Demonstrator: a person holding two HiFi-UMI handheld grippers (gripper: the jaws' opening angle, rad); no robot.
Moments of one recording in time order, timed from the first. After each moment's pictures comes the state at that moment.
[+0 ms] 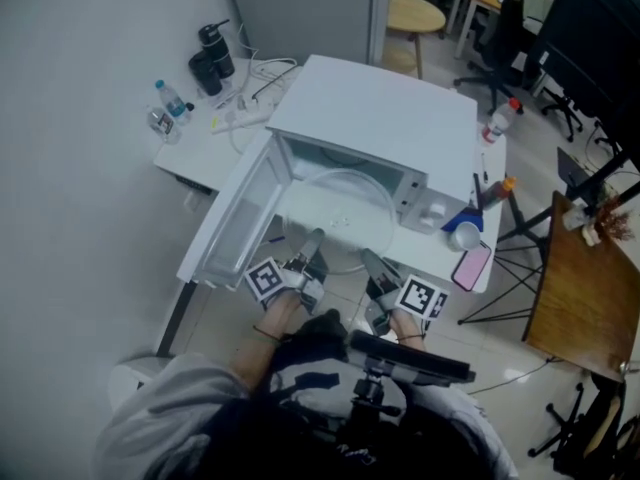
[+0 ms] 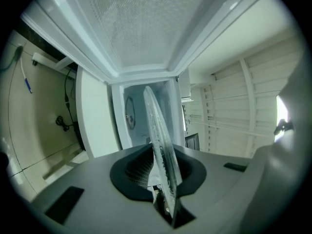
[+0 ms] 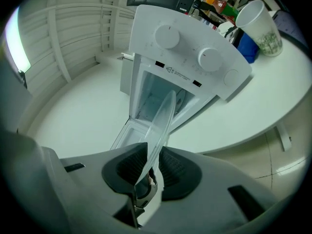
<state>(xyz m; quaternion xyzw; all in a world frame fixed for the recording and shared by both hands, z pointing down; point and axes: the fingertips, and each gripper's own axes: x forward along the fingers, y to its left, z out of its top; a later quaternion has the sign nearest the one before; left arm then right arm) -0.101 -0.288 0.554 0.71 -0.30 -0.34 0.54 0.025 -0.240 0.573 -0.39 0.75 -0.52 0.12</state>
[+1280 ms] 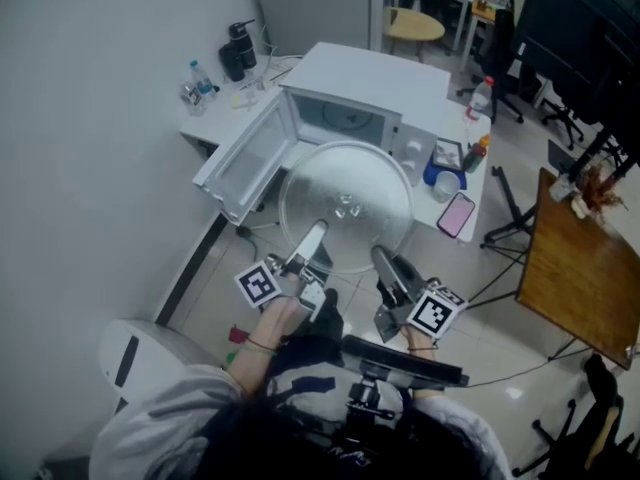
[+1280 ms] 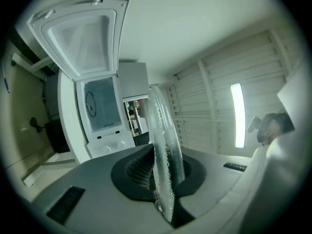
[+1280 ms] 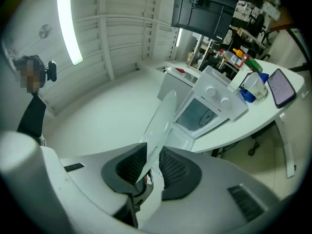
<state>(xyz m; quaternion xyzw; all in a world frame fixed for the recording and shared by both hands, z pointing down) -0.052 -0.060 0.433 0.79 -0.23 -0.40 0.41 0.069 -0.025 0.464 -0.30 0.85 -0.37 0.21</state>
